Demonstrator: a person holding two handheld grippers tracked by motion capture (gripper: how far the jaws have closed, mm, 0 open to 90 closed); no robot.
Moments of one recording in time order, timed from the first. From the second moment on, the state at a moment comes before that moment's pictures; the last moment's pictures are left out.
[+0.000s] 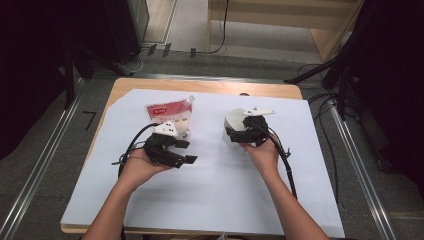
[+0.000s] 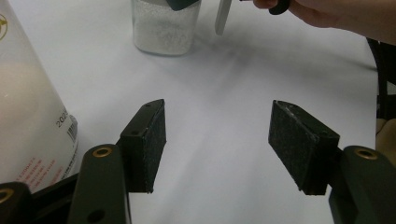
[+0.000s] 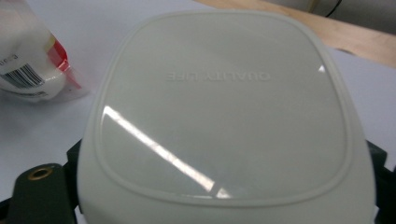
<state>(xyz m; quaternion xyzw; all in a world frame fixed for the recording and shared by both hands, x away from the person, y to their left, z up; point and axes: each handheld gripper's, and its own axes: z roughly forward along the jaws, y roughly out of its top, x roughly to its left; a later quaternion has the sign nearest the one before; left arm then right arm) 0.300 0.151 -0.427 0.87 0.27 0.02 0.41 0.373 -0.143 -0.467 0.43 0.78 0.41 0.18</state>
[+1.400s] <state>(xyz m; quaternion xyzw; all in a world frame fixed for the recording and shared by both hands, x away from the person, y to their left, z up) 0.300 0.149 -0.428 0.87 0.27 0.02 0.41 0.301 -0.142 -0.441 0.34 0.81 0.45 0.15</state>
